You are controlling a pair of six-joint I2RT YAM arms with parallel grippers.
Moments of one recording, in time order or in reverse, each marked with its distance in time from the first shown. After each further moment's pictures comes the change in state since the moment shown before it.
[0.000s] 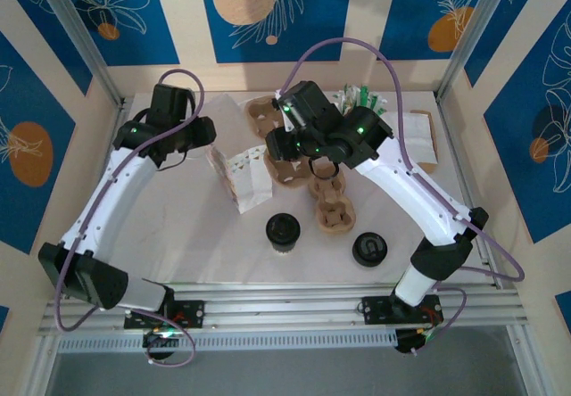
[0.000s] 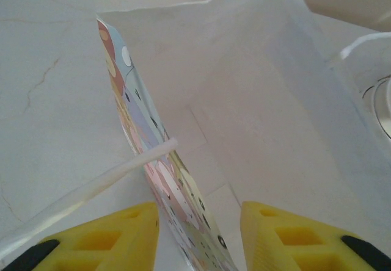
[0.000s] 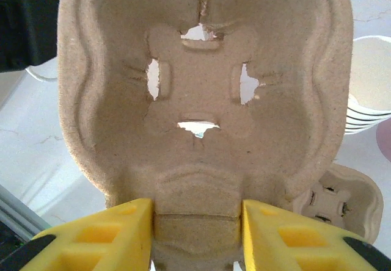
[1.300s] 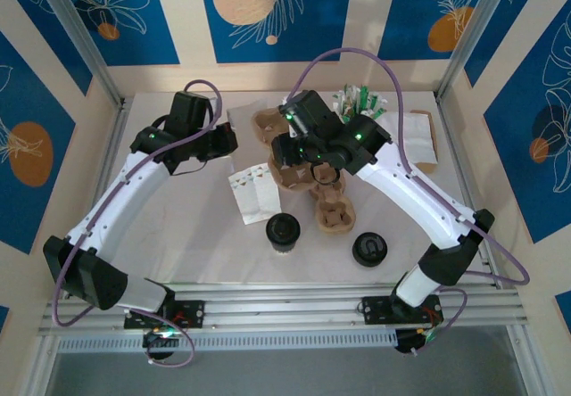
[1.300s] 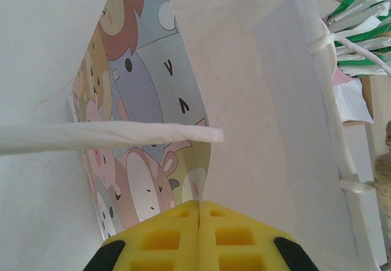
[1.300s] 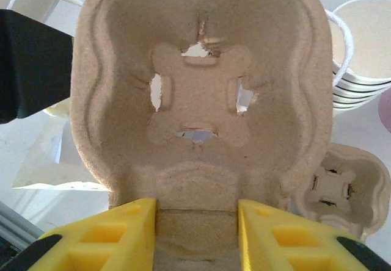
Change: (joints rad) left arm -0.116 -0.002 -0.069 0.085 0.225 -0.113; right arm -0.024 -0.060 -0.169 0.079 0.002 0.074
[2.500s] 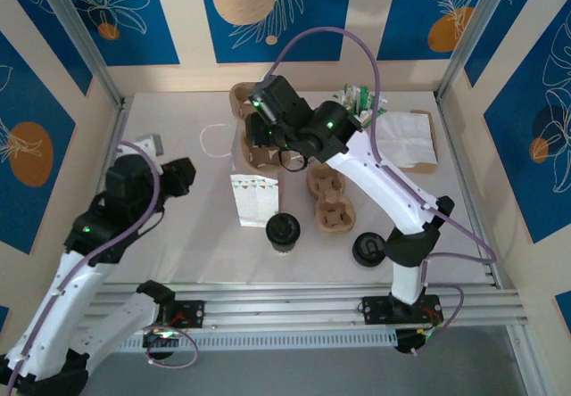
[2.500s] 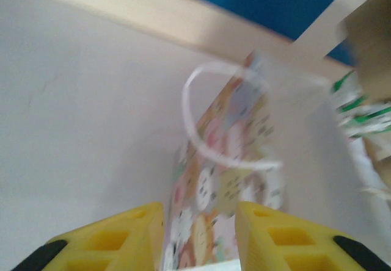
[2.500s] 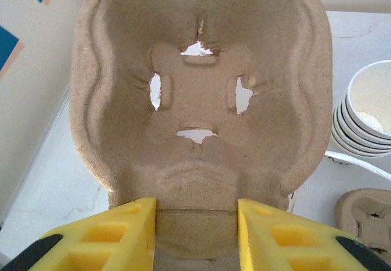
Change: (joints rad) left arm -0.026 -0.627 -0.438 0.072 -0.338 -0.039; right arm 0.086 0.266 0.420 -0.061 0.169 0.155
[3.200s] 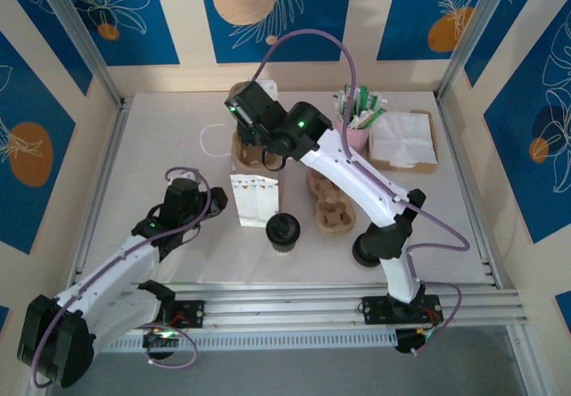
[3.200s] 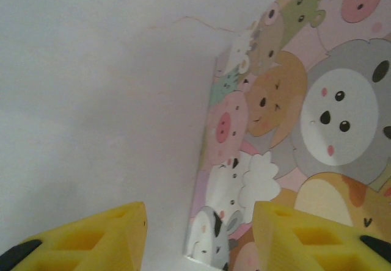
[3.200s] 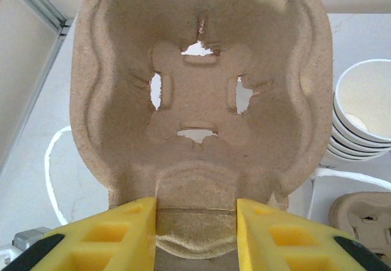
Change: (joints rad) left arm 0.000 0.158 -0.526 0.564 0.130 -0.142; right arm 0.024 0.150 0.124 -0.050 0.140 0.071
